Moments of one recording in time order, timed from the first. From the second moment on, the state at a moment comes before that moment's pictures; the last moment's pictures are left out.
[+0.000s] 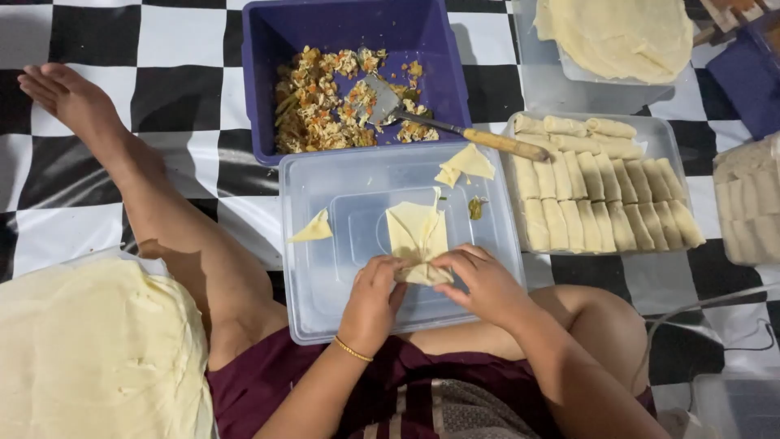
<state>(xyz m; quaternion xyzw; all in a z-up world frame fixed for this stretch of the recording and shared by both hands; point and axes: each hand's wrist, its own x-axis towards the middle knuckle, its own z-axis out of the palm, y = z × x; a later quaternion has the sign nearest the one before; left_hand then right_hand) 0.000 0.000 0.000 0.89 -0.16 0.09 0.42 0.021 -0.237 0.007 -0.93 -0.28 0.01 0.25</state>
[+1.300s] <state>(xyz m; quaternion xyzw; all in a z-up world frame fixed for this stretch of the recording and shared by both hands) 0.081 0.000 -0.015 0.96 -0.21 0.01 0.20 0.102 -0.222 0.007 -0.92 -0.32 0.03 0.24</state>
